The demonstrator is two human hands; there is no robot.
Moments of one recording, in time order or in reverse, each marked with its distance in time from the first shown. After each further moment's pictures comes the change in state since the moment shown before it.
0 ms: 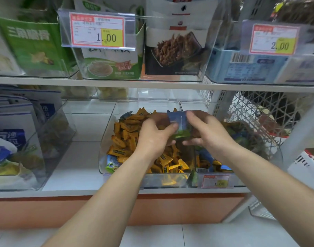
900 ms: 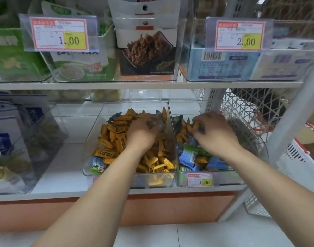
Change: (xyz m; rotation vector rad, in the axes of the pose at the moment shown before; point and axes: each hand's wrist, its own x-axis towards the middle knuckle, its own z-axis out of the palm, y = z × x) left_hand 0.039 -0.029 0.008 0.643 0.095 0.100; right_hand 0.002 0.015 -0.069 -1.224 0.180 -0.167
